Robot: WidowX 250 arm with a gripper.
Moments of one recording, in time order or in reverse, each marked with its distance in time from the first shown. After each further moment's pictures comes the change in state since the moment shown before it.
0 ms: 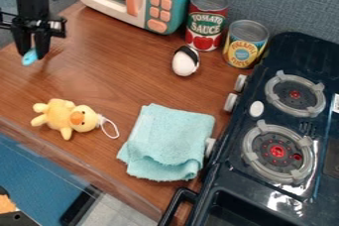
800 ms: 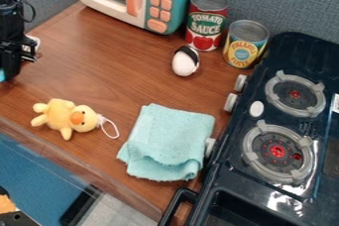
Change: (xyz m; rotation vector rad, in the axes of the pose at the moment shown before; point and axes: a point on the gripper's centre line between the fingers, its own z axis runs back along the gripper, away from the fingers) arm -0.035 0.030 -0.018 0.048 0.020 -0.086
